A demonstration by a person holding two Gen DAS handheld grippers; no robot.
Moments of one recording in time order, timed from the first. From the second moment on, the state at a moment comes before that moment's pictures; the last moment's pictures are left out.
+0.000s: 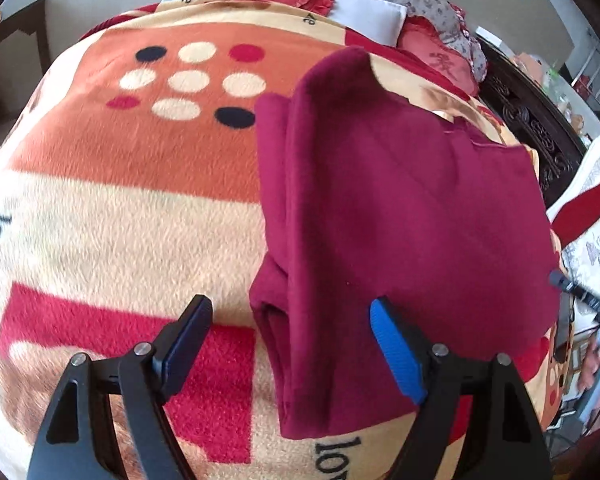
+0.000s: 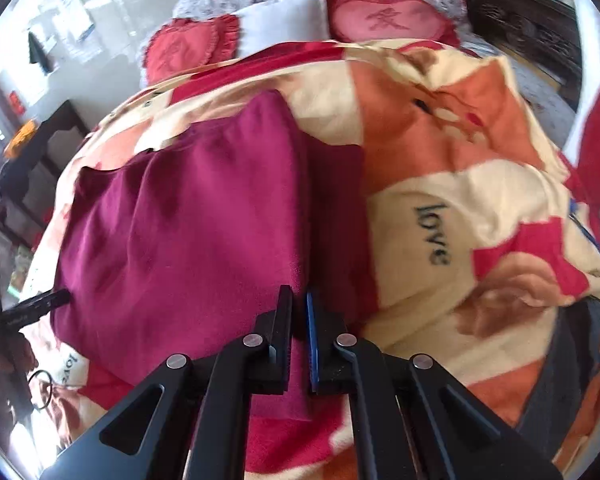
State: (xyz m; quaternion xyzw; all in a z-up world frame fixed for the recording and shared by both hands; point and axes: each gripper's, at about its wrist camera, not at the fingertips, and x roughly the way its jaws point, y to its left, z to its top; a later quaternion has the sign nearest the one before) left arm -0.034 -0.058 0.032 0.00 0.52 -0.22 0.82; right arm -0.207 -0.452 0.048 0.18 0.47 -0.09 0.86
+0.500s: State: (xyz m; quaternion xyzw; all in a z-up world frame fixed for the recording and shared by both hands) left arm -0.030 -0.064 0.037 0.01 0.52 -0.21 0.83; right arm -0.166 -0.421 0.086 0.17 0.42 -0.09 0.88
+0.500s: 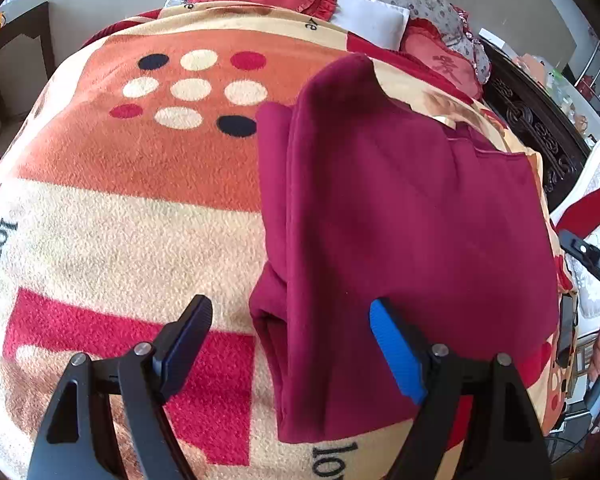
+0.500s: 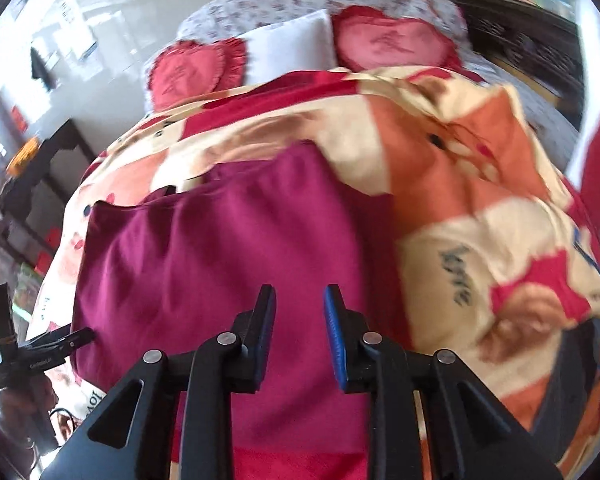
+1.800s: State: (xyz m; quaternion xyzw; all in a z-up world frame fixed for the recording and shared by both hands) left arm 0.097 -0.097 0.026 0.00 0.49 -0.12 0.86; right arm -0.089 -0.463 0.071 0.19 0.41 -0.13 0.88
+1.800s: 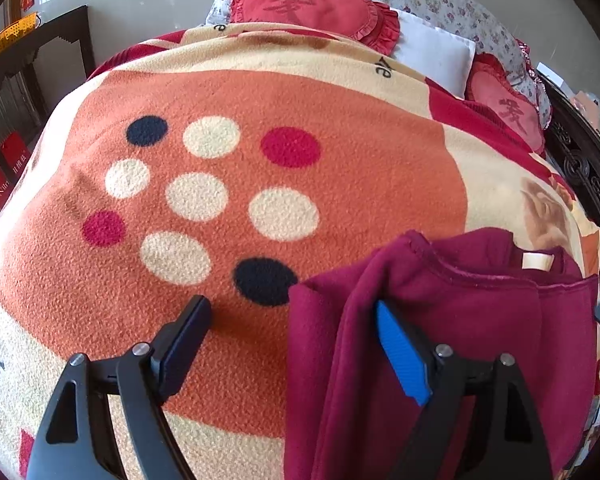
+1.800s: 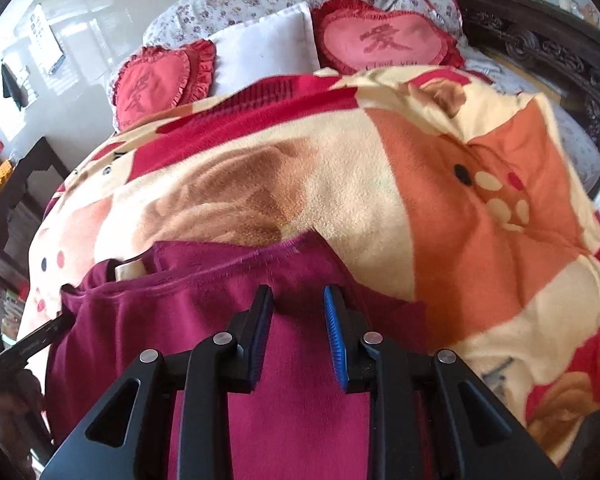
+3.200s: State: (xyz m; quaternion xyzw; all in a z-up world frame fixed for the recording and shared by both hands) left arm 0.009 -0.043 0.071 -0.04 0.49 -0.19 0.85; right arm -0.099 -0.343 0.087 0.15 0.46 0.01 0.87
